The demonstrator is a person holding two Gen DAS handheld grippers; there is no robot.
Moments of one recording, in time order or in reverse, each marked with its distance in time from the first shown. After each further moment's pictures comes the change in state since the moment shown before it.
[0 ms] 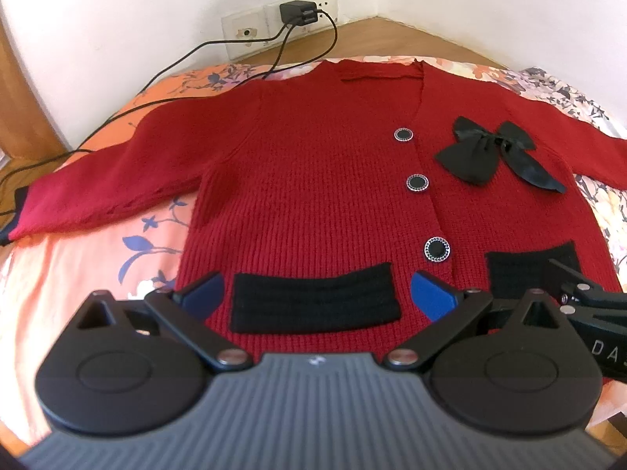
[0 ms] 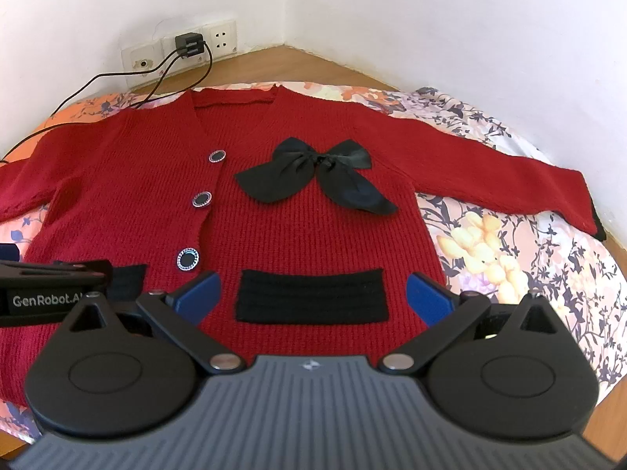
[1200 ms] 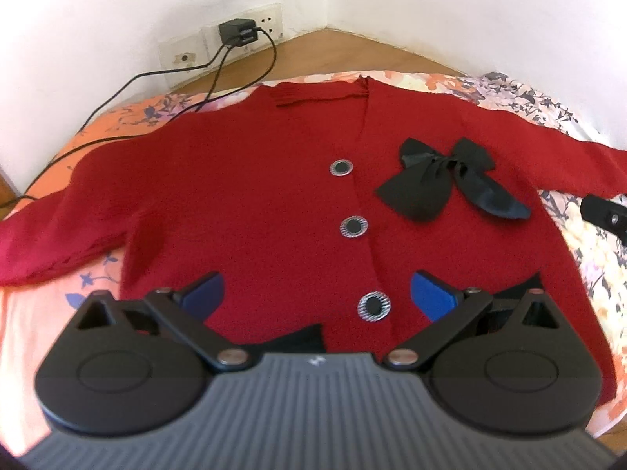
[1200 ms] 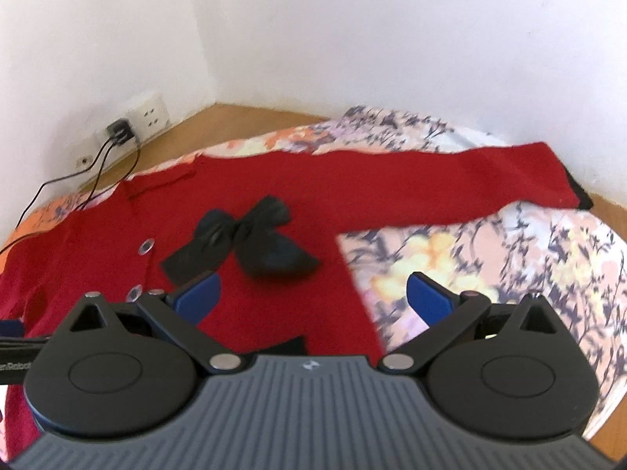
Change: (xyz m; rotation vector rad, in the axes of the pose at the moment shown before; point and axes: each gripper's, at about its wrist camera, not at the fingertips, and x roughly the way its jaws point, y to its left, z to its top) left arm 0.024 -0.045 0.035 0.064 -0.028 -0.097; right arm 0.019 -0.108 0.022 0.267 -0.151 0.019
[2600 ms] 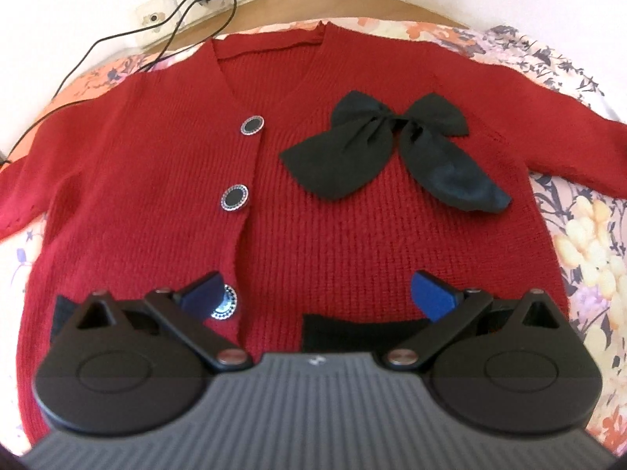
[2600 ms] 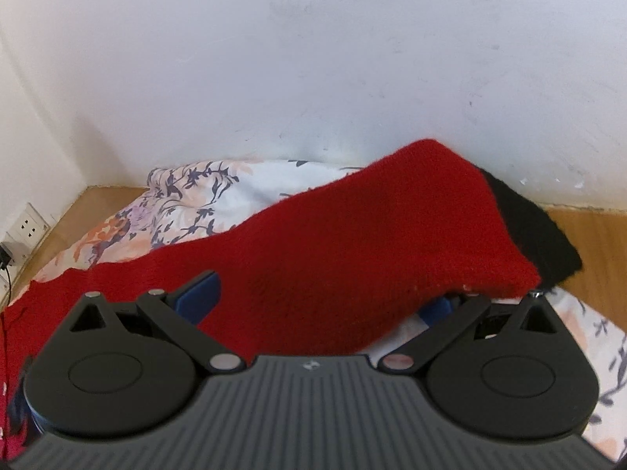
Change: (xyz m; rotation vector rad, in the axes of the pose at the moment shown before) left arm 0.058 -0.104 0.005 -0.064 0.135 0.116; right arm 0.178 -0.266 0.069 0.267 0.021 -0.036
